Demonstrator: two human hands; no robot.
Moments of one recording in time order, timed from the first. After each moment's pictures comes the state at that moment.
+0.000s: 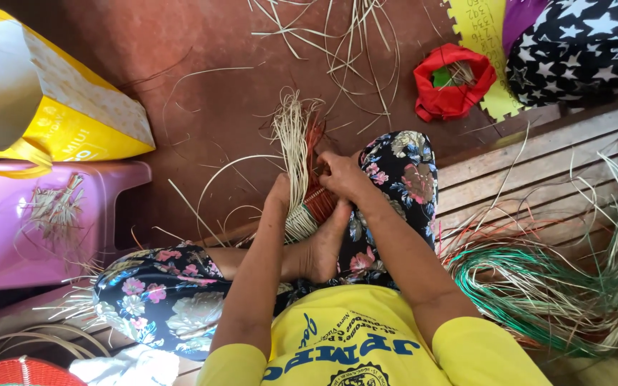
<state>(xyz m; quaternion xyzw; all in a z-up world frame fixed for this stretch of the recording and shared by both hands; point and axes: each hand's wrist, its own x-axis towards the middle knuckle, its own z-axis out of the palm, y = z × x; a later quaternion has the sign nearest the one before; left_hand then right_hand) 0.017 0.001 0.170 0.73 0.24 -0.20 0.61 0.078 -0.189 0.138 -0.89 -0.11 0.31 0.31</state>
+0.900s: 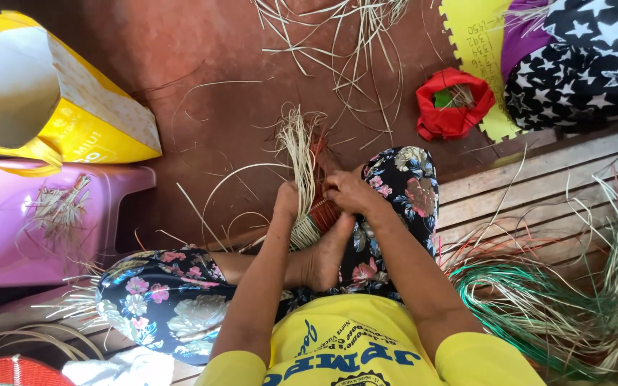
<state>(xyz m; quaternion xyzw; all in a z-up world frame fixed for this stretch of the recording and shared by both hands) 0.009 -0.001 0.057 0.73 0.25 -0.18 0.61 0.073 -0.197 0.150 -0.87 -0.20 0.31 0.34</state>
